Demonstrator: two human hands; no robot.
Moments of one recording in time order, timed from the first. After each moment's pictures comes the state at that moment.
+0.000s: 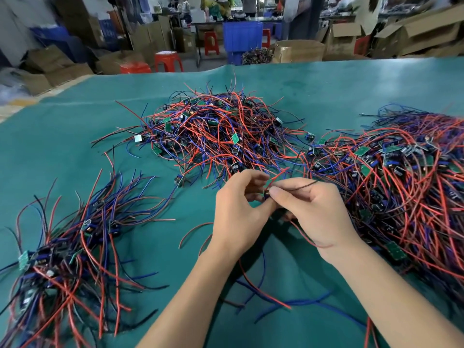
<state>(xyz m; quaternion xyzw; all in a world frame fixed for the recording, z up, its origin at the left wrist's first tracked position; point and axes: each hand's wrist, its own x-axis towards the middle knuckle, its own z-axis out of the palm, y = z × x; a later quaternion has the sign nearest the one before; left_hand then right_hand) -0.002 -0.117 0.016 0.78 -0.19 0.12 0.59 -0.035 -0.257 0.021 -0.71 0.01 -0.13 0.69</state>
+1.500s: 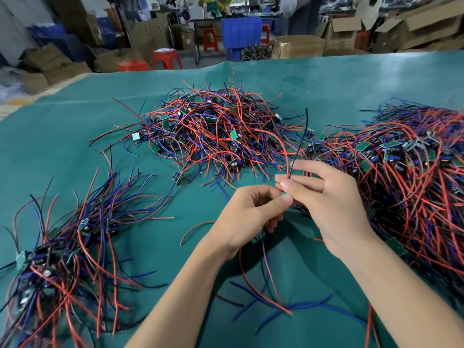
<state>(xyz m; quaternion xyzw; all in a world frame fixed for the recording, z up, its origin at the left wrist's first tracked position) -0.003 -0.116 0.016 0.67 -0.24 -0.17 0.68 -0.038 -0.266 0.030 -0.71 0.06 -0.16 0.68</state>
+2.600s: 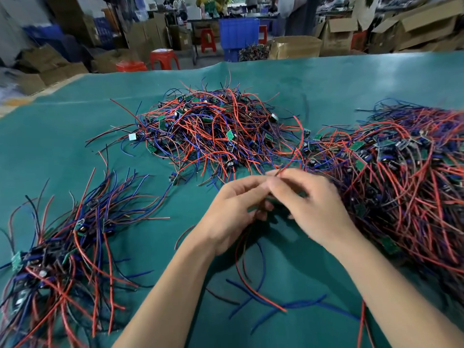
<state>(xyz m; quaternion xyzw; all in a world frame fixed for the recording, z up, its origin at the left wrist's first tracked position) 0.001 -0.108 0.024 0.56 -0.18 -0.24 0.77 -0.035 -0.269 0.023 -0.86 -0.02 -0.17 0.49</state>
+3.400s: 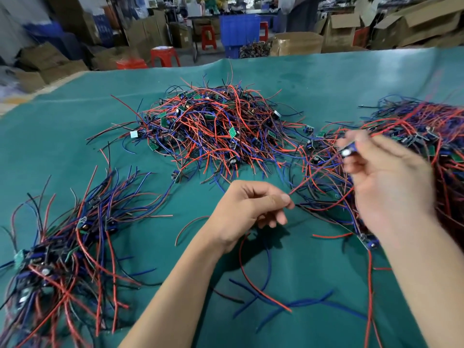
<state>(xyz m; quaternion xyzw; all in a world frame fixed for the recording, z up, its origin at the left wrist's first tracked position) -0.002 -0.109 0.025 0.66 -0.22 -0.22 0.69 -0.041 -0.308 0.064 -0.54 0.09 -0.32 0.77</state>
